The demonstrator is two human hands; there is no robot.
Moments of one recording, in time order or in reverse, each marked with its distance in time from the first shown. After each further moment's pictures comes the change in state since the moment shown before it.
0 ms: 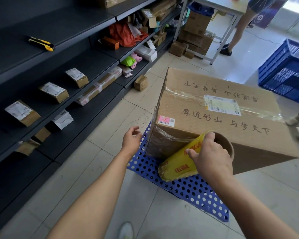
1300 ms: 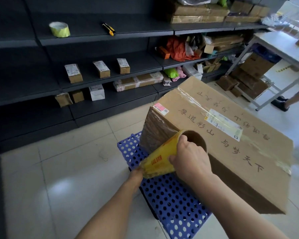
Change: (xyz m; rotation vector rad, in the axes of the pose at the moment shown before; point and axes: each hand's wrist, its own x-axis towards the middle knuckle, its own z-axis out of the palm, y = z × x) left_hand -0.106 -0.113 0.165 -0.554 0.156 -0.560; right_hand 0.011 0.066 -0.028 -0.303 -0.177 -0.715
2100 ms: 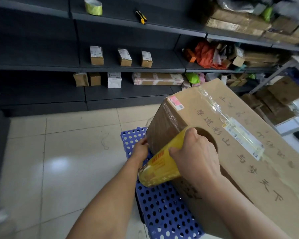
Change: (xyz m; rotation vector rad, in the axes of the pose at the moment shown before) left_hand 0.021 0.056 0.021 -0.130 0.183 0.326; right_hand 0.011 0.002 0.002 0.006 0.068 -0.110
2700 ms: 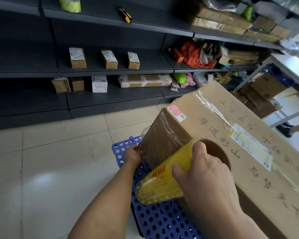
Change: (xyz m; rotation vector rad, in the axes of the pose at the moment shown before) left_hand 0.079 -0.008 -0.007 0.284 0.094 0.057; right_hand 0.011 -0.017 0.005 0.028 -0.003 0.083
